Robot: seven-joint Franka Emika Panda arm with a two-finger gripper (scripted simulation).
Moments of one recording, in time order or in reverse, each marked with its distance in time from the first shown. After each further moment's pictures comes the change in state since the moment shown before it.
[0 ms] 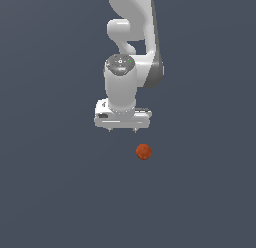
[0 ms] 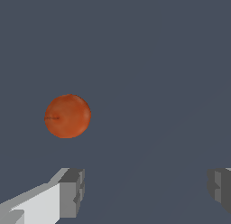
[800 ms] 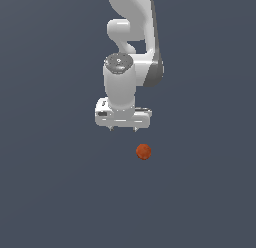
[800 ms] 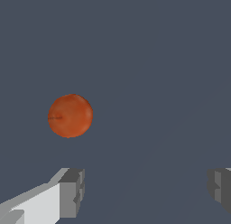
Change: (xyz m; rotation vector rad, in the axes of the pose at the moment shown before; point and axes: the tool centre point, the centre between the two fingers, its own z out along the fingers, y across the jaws) arm -0.005 -0.002 -0.001 0.022 -0.001 0.052
